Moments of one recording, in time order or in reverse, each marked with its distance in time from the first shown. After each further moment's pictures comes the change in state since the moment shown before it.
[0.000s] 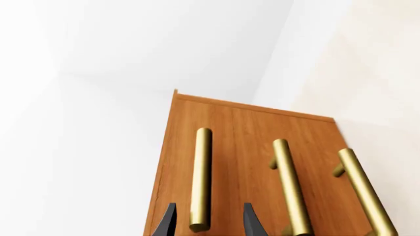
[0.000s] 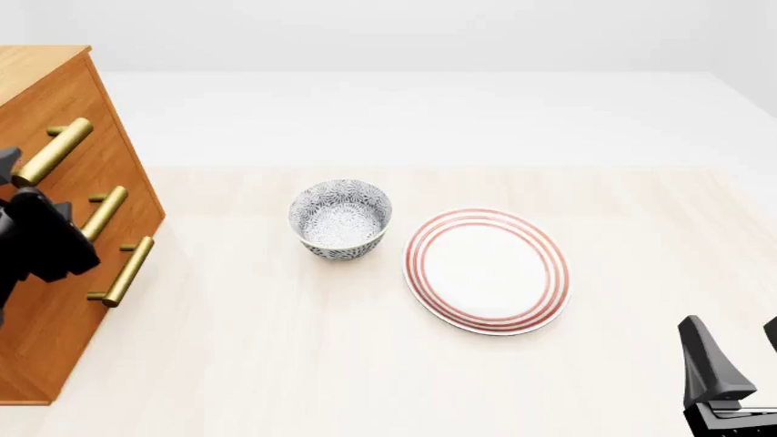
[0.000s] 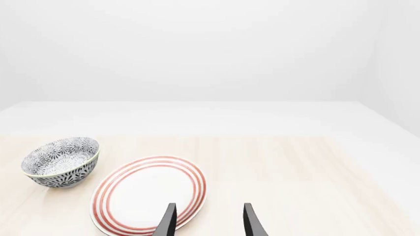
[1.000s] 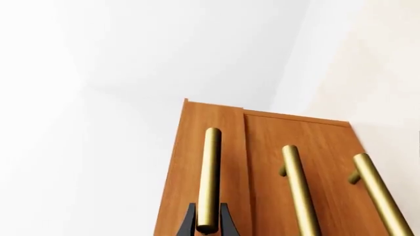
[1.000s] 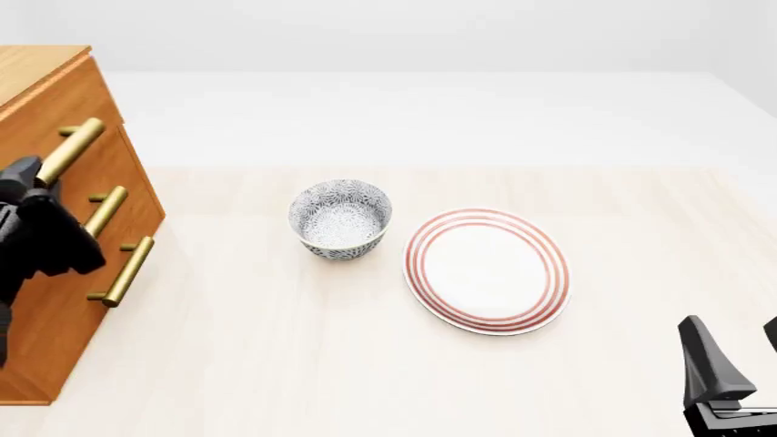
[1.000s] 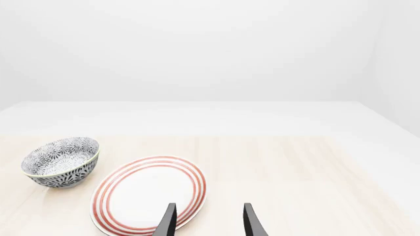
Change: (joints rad) left arm -0.014 0.034 0.010 -0.107 0.057; right arm 0.000 0.000 0.000 0.000 0.000
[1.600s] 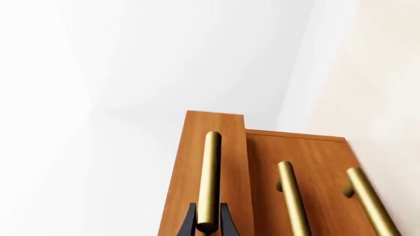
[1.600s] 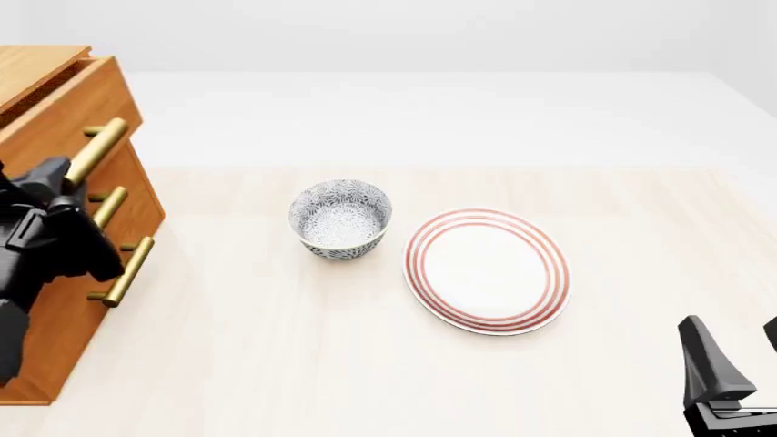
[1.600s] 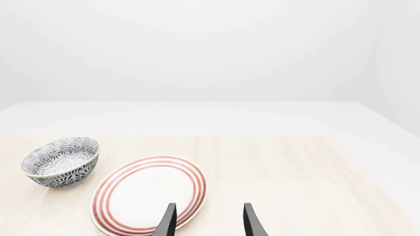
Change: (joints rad) left arm -0.081 -0.015 0.025 -0.027 0.048; right arm 0.000 0.000 0.000 0.000 0.000
